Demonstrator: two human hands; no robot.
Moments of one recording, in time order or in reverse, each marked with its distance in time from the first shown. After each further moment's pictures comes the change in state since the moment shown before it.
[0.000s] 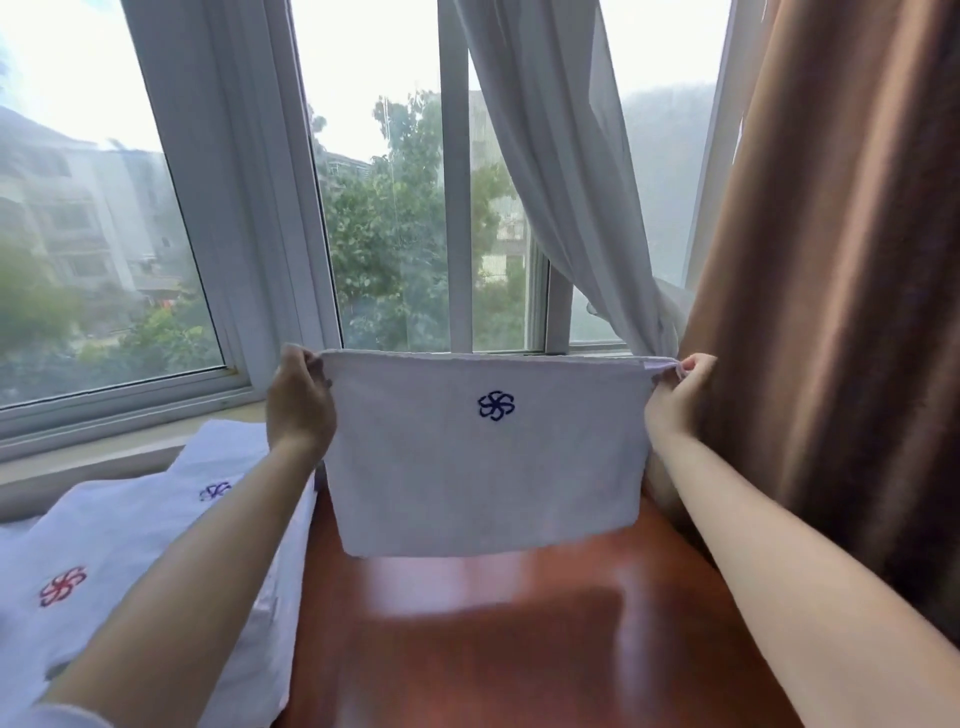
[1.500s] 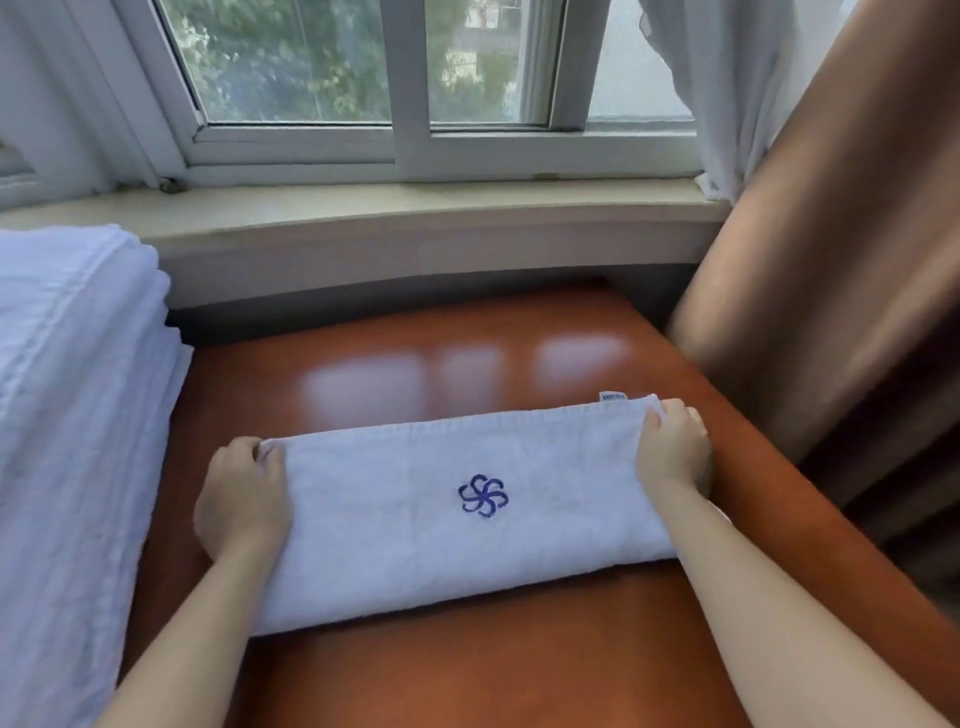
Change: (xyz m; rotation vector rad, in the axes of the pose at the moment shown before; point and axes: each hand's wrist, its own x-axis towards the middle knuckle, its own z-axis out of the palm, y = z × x) left_hand -0.151 -0.231 0.172 0.448 -0.324 -0.328; right_hand -0.091 0.271 0.054 -0.829 -0.369 0.177
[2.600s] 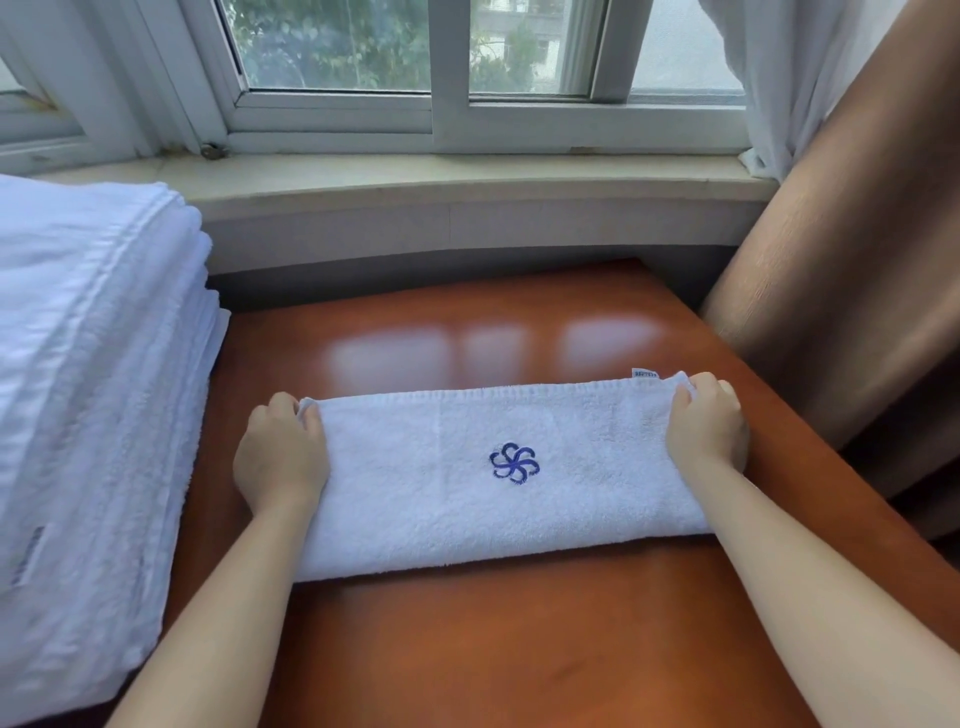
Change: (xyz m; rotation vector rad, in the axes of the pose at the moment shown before) left_hand -0.004 0.002 -0.001 0.034 0.043 0.049; right_hand -0.002 0.002 0.004 -0.010 0.049 -0.106
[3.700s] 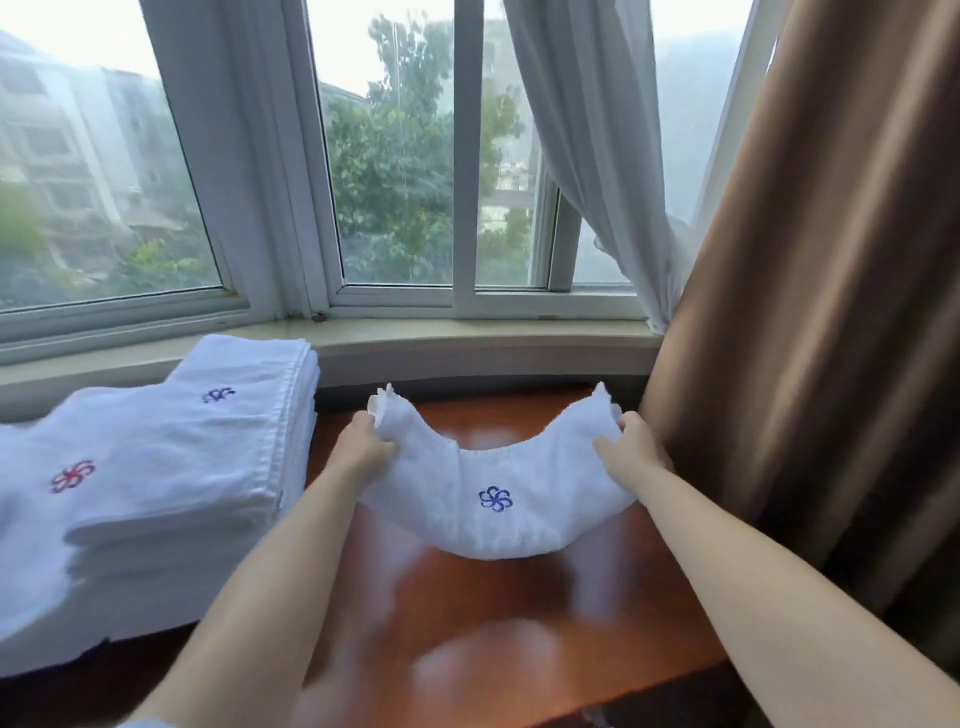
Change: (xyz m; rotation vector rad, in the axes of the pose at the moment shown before) left_hand -0.053 0.079 -0.188 -0.332 -0.420 0.033; right_hand -0.072 -0.077 -0.190 0.261 -0.336 0.007
